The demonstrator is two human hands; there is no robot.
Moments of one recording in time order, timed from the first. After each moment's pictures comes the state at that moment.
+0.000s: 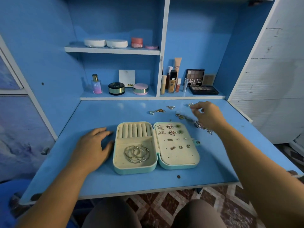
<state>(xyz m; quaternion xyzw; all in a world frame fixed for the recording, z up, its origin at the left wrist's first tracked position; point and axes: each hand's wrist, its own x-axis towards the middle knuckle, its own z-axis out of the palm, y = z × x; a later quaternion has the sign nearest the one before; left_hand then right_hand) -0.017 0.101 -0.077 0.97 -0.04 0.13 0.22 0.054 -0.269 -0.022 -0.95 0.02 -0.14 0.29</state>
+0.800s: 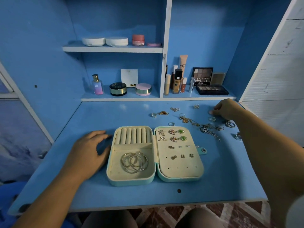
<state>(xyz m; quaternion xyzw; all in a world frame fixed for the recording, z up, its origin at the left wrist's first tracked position) -0.012 0.101 -0.079 0.96 -0.04 0.15 0.22 0.139 -0.350 -0.030 -0.97 0.12 0.01 0.20</state>
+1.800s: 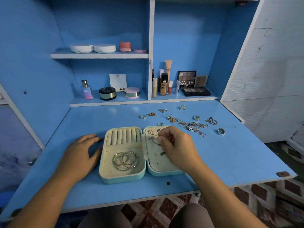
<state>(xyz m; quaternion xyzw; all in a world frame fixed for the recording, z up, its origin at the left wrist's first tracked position) -0.013 0.101 -0.080 0.96 -0.03 0.12 0.23 -0.033 -0.192 -0.050 -0.85 -0.07 -0.11 0.50</state>
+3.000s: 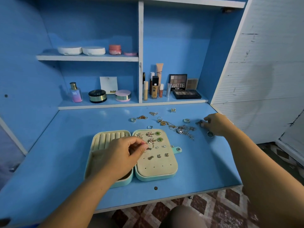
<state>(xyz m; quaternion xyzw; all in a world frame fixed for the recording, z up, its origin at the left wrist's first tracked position) -0.026 -0.032 -0.051 0.88 -0.18 0.11 0.43 0.061 -0.375 -0.030 -0.98 0.13 0.02 0.12</state>
